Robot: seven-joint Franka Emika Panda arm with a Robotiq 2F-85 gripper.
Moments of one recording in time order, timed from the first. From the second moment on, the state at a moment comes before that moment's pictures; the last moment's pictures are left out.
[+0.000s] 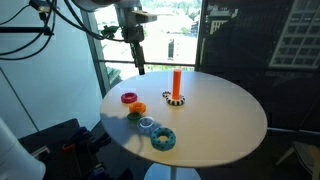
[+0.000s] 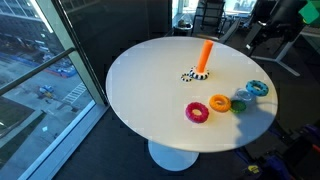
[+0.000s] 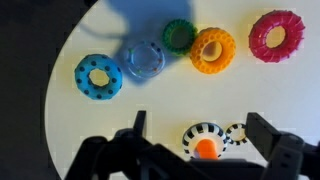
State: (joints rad) arm -0.05 -0.29 0.09 -2.49 -0.02 2.26 0.41
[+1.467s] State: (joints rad) arm -0.03 0.07 0.06 -2.20 -0.26 2.45 0.83
